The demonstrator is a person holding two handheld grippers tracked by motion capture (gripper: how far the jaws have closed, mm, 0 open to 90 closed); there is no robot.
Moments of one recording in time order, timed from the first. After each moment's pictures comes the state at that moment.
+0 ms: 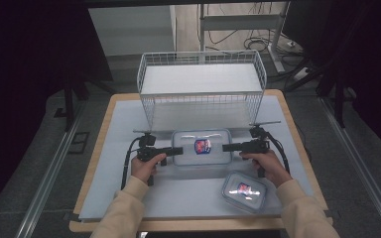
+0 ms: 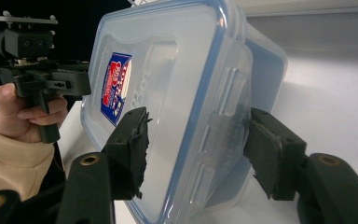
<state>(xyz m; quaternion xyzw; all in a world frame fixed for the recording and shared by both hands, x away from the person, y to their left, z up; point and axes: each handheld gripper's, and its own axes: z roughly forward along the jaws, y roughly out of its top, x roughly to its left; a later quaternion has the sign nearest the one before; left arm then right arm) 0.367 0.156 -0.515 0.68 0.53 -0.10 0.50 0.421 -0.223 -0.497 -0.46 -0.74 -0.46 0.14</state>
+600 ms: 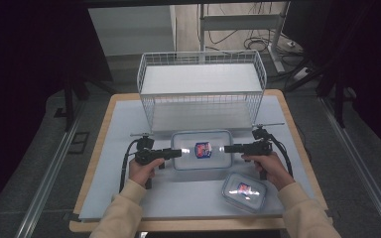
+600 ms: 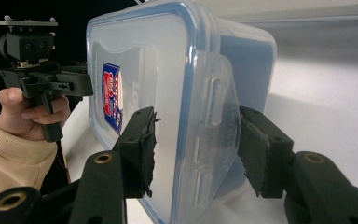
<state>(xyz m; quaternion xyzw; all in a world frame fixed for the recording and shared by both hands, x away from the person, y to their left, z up) 0.354 0.157 -0.509 0.68 0.51 -0.08 0.52 0.411 -0.229 -0.491 -0.45 -0.75 -0.48 0.13</state>
